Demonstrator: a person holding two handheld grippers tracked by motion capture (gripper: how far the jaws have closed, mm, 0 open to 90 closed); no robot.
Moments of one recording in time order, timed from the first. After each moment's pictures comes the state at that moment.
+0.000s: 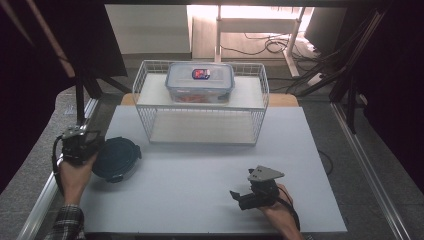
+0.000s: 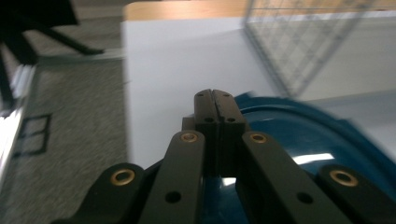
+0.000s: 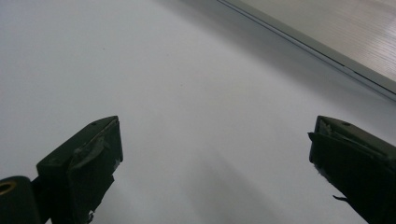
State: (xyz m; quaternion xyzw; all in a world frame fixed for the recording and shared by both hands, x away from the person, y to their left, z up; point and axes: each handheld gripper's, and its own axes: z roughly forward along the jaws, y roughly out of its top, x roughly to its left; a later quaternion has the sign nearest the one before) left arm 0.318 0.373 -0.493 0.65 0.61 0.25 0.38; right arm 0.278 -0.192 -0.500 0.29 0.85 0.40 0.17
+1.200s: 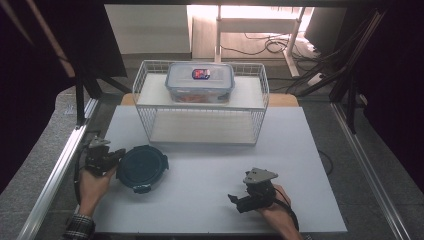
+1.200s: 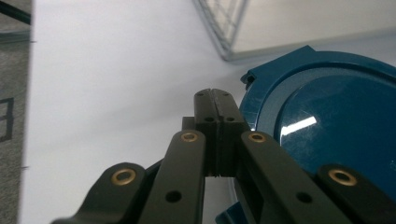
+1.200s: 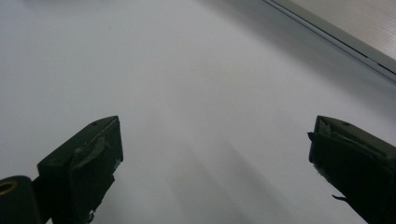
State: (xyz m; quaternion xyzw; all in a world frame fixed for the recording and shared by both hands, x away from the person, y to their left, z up) left arm 0.307 0.300 -0.505 0.71 0.57 0.20 0.37; right arm 0.277 -0.185 -0.506 0.27 0.87 0.38 0.16
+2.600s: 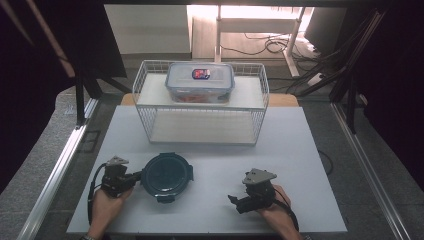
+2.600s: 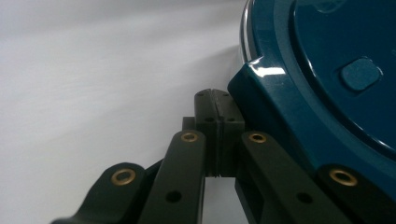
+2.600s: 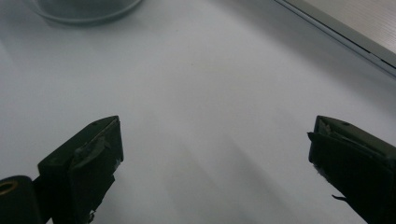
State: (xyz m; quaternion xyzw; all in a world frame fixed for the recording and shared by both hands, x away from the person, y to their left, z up) left arm 0.267 0.244 -0.521 0.74 0.55 0.10 0.36; right arm 0.276 -0.184 -0.509 0.27 0.88 0.37 0.16
